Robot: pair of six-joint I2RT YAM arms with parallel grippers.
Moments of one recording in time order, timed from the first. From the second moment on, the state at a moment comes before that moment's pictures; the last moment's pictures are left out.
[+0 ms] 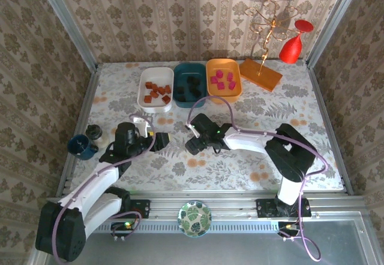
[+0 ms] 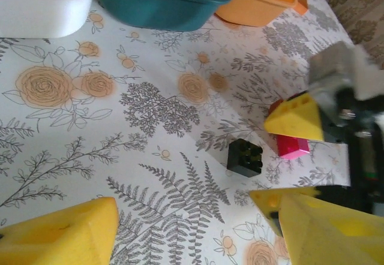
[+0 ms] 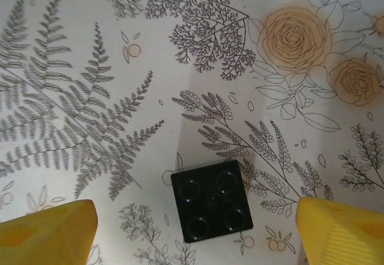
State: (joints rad) left arm -0.36 0.90 0.37 -0.01 0.42 -0.38; right arm 0.82 1.80 1.06 -0.25 0.10 0.08
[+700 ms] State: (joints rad) left arm -0.37 0.87 0.34 -0.01 0.42 -0.40; right arm 0.78 1.90 1.14 -0.30 0.07 0.05
